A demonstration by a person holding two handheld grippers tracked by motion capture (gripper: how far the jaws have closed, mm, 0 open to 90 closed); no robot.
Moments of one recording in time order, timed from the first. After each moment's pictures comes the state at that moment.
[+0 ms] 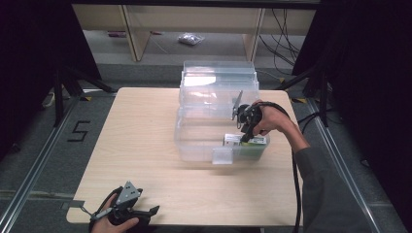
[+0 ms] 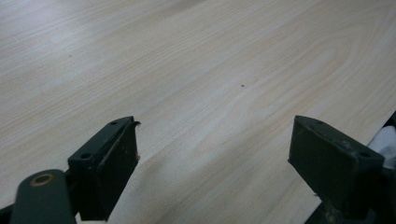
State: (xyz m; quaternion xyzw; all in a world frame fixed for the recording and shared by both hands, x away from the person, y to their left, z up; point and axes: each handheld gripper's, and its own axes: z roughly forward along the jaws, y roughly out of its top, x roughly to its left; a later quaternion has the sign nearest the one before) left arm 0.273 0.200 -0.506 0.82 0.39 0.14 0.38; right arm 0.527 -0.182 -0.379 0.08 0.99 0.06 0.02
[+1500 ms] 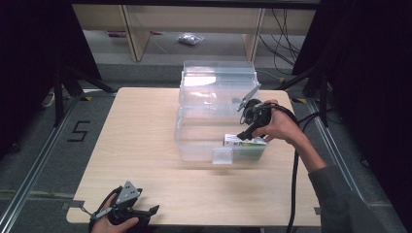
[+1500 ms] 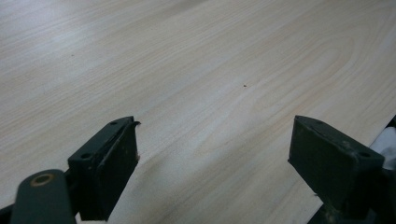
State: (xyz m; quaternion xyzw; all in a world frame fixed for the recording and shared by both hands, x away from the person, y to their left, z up) left arm 0.273 0.201 -0.506 0.82 0.40 0.14 0.38; right arm 0.479 -0.191 -0.336 0.22 0.95 0.19 0.09
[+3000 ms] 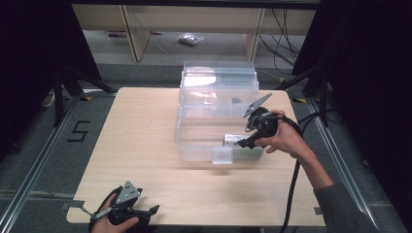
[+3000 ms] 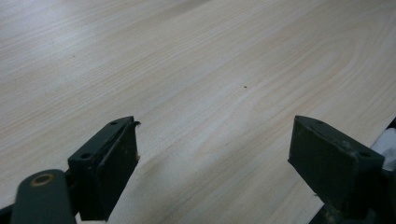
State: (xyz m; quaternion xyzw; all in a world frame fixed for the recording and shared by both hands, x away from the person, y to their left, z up) left arm 0.274 0.201 -0.506 0.82 0.40 0.14 0.38; right arm 0.451 -0.203 -0.344 0.26 0.93 0.24 0.09
